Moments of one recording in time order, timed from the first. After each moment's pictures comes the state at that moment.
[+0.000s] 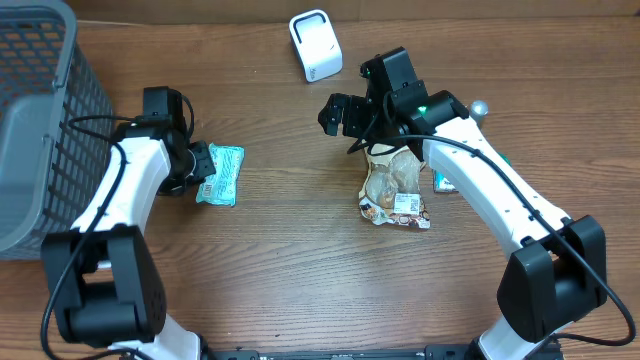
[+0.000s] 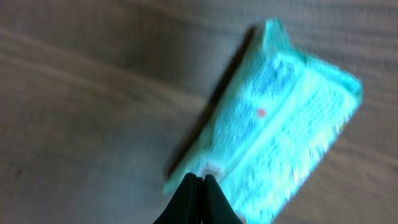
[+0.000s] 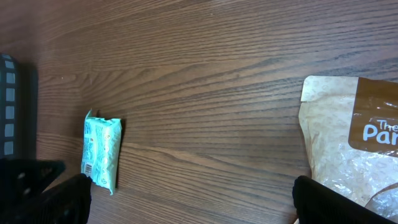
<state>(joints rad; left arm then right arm) 0.07 1.79 1.22 -0.79 -0.01 -0.30 0.44 1.81 1.51 -0.67 -0.21 0.56</state>
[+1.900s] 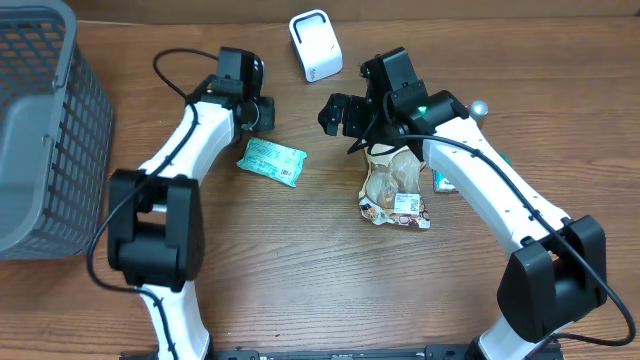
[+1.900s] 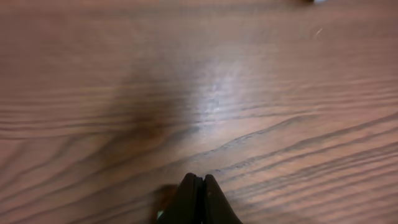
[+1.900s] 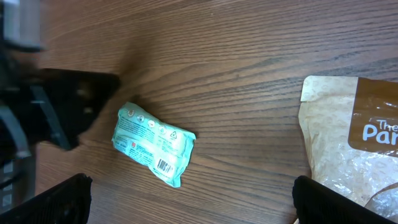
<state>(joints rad) -0.18 2.07 1.50 -0.52 0.05 -0.15 0.44 1.81 1.51 -0.67 -0.21 0.57</state>
